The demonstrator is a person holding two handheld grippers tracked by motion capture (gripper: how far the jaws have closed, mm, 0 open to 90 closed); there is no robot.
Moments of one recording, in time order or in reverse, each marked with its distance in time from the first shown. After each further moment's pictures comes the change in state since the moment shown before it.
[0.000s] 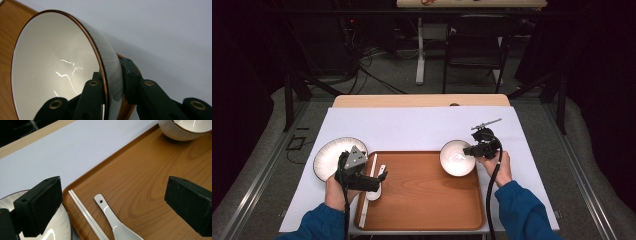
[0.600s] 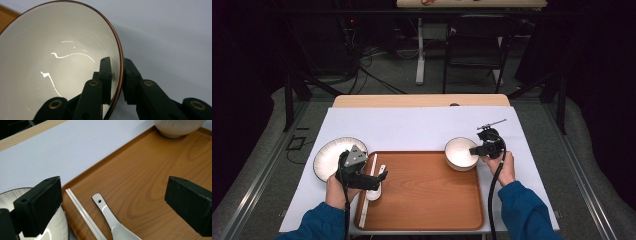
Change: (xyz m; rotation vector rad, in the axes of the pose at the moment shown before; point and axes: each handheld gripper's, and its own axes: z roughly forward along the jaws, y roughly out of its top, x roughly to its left) left arm 0.003 -0.001 0.005 0.002 -0.023 -0.028; right arm -0.021 -0.006 0.007 0.023 -0.050 0.055
